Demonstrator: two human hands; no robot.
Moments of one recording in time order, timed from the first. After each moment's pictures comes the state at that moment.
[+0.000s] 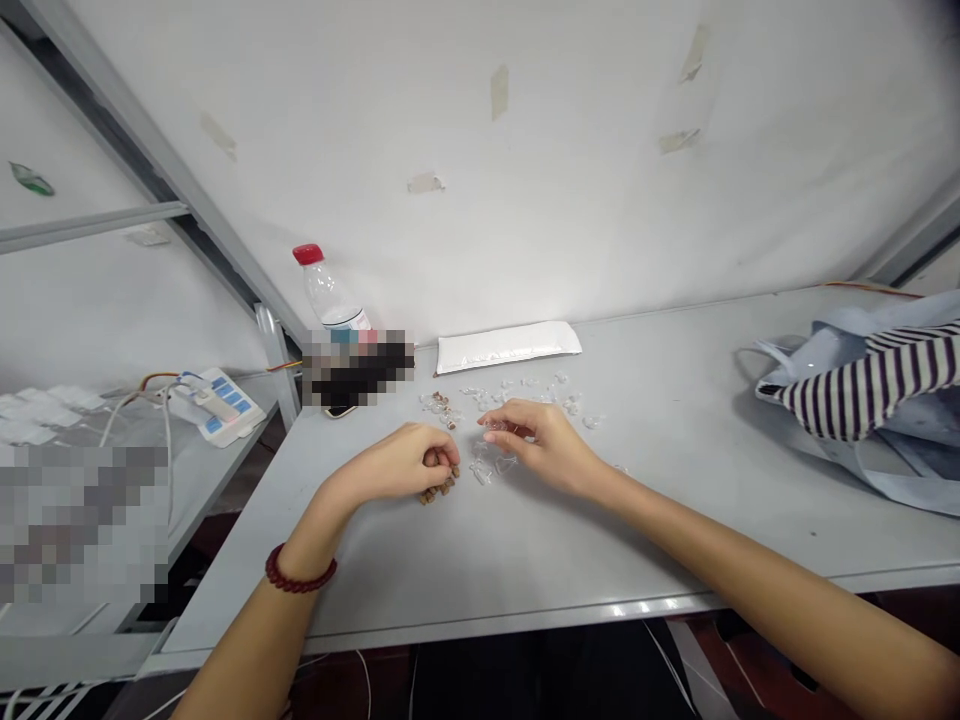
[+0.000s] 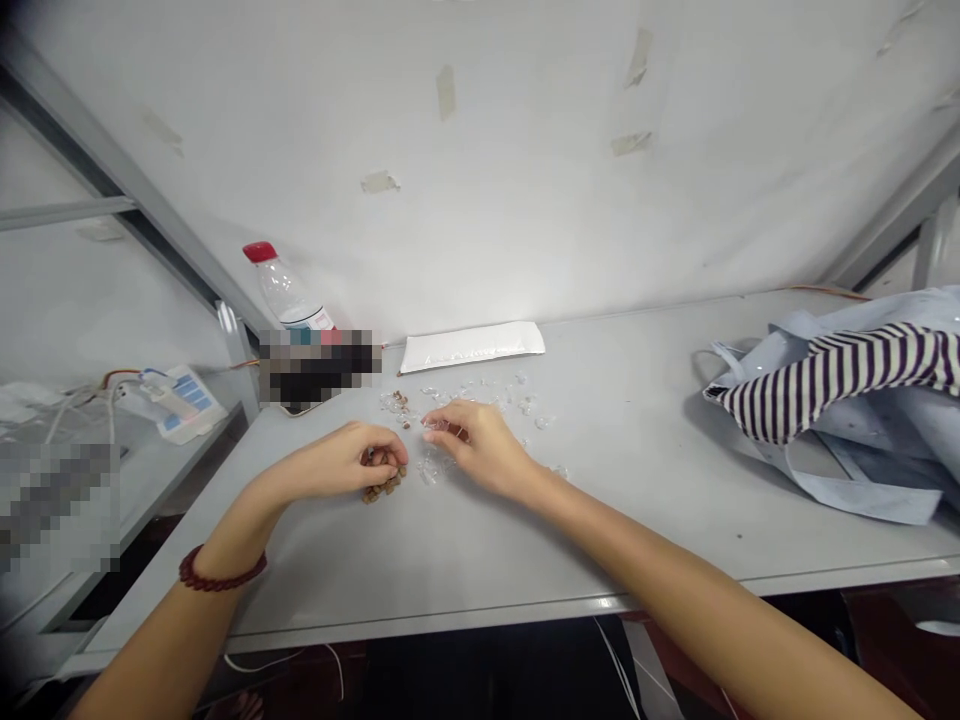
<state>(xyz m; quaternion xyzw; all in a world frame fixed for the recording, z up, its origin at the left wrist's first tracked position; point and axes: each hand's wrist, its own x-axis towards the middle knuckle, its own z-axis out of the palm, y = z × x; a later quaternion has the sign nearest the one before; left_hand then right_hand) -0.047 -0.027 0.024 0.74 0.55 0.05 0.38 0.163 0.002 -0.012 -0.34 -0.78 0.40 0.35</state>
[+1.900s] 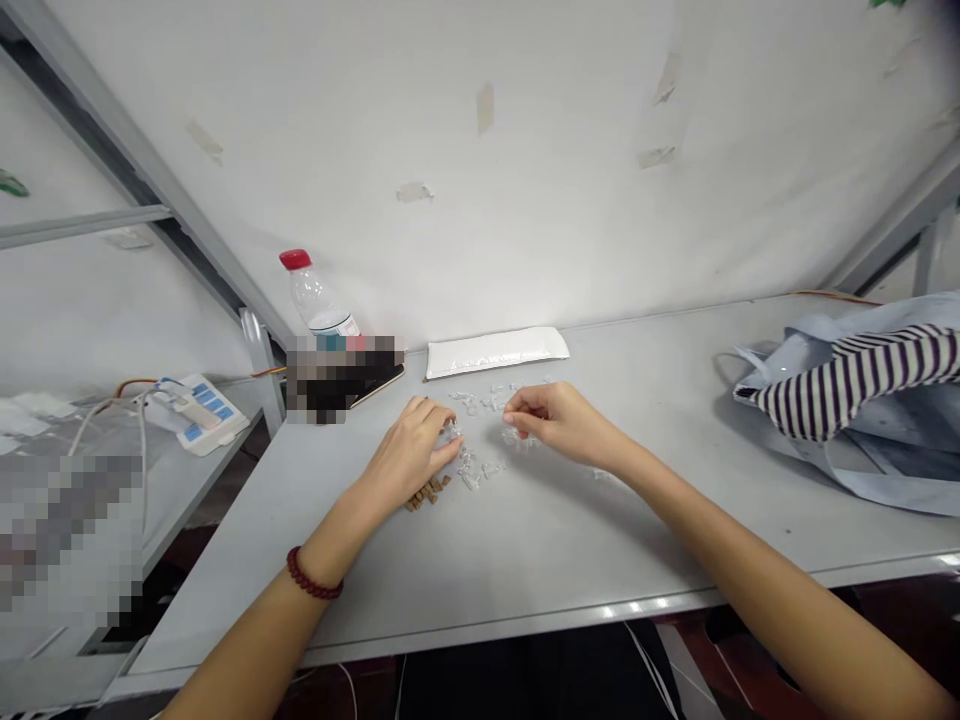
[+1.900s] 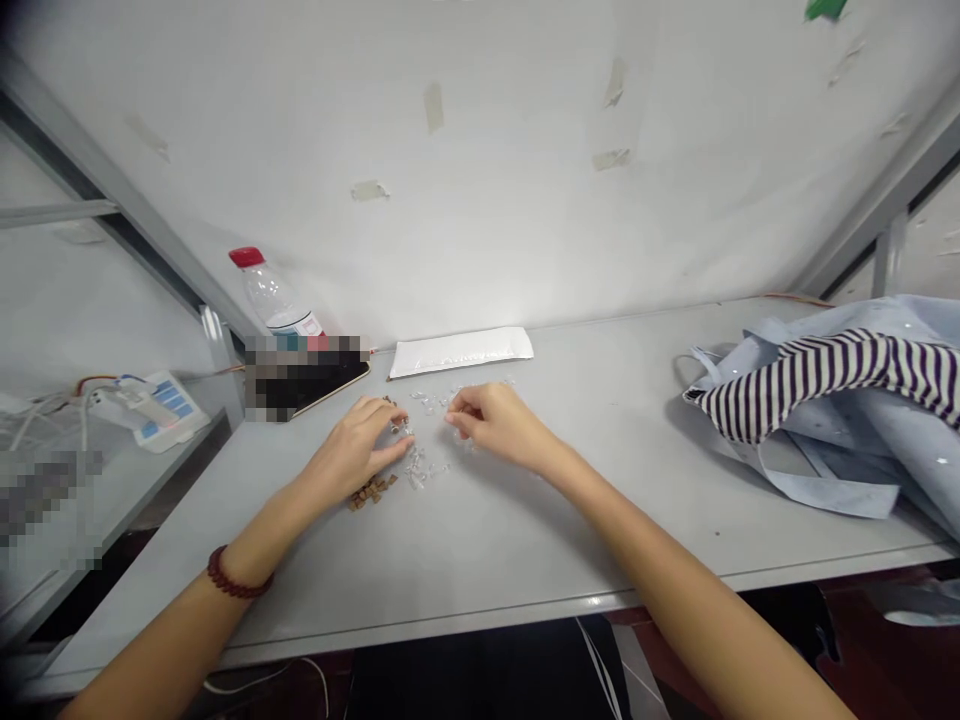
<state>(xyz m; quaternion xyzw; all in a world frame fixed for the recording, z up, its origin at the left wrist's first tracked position) -0.035 -0.015 -0.012 0.83 0.51 0.22 0.00 0.194 0.017 0.014 -0.40 -0.78 0.41 0.27</state>
